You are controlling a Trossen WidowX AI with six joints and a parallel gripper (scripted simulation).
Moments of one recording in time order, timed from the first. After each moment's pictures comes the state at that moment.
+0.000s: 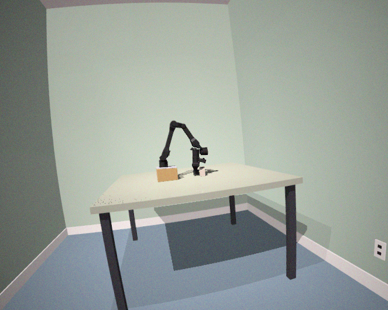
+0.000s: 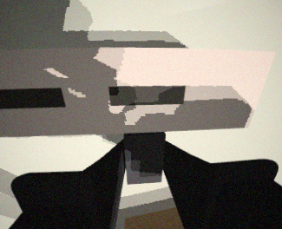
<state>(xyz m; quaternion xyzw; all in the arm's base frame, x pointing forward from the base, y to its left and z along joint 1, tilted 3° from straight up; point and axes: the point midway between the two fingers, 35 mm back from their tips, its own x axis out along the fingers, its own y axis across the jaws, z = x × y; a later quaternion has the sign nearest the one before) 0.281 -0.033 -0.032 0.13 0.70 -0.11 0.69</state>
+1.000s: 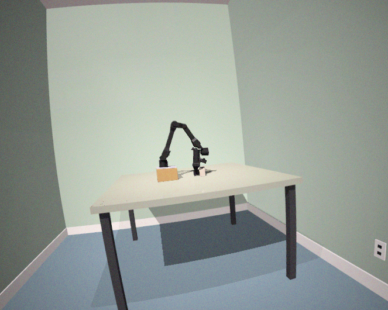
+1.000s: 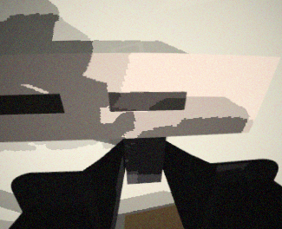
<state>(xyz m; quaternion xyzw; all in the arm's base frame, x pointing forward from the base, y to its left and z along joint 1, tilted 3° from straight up) 0.284 -0.034 -0.032 0.13 0.71 -0.10 0.69</state>
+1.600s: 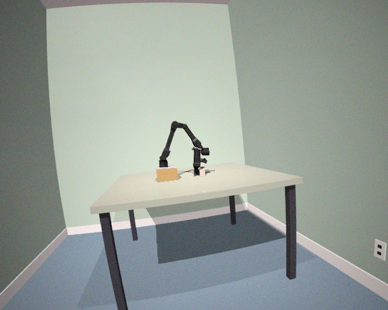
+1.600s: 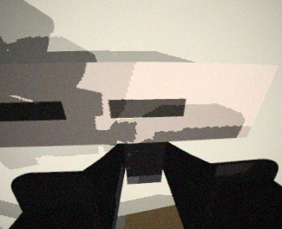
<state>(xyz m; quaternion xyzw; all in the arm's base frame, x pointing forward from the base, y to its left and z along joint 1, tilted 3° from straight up) 0.288 -0.035 -0.031 0.13 0.71 -0.10 0.68</state>
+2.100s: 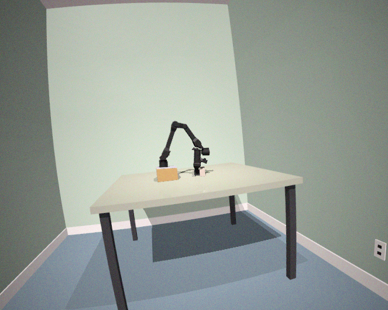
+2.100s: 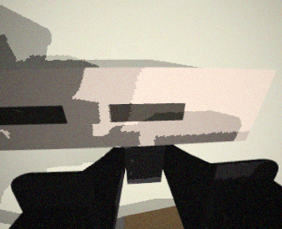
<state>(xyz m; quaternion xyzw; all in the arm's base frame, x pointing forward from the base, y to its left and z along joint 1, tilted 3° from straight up) 0.290 -0.036 -0.031 0.13 0.71 -0.10 0.68</state>
